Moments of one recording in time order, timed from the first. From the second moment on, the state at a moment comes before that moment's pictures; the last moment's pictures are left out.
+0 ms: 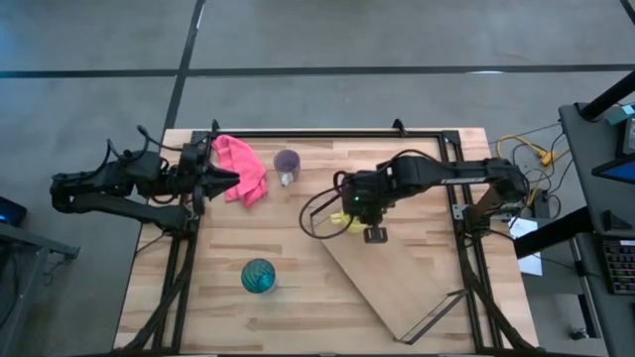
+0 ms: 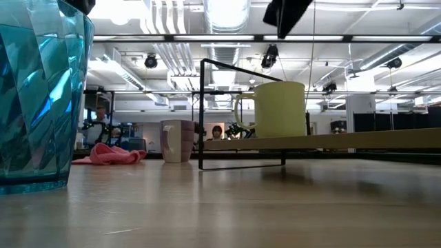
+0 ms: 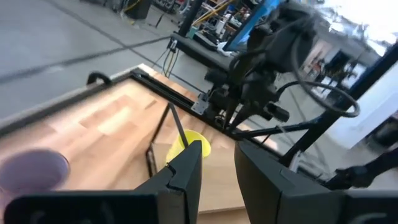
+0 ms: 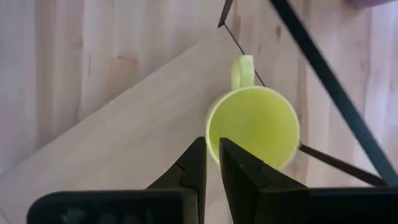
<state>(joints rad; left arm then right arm) -0.07 0.63 0.92 -0.51 -0.24 -0.56 0.07 1.70 1.77 -1.30 -0.03 0.00</state>
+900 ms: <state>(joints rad) -0.04 0.93 1.02 -0.52 -0.35 -0.33 0.06 1.70 2.00 -1.55 0.34 0.03</state>
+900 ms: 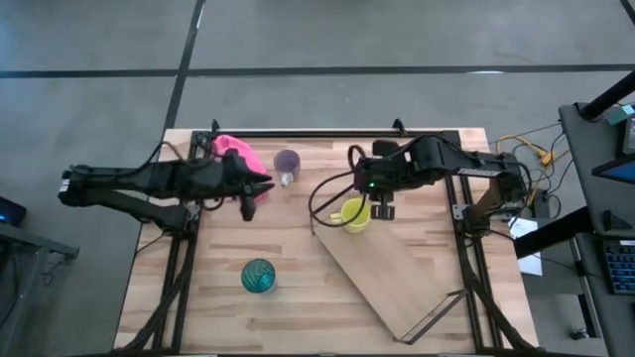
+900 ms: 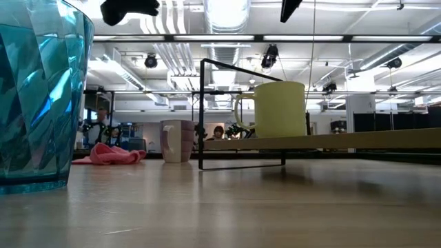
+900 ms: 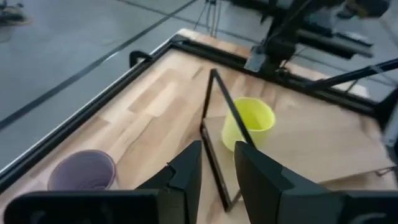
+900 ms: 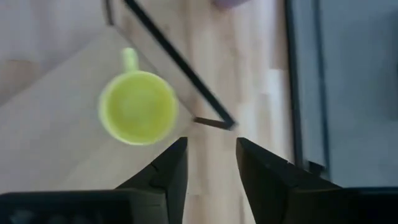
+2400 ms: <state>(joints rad) 0.37 1.75 1.50 -0.90 -0.29 -0.60 0.00 1.59 1.95 -1.57 0.50 0.39</state>
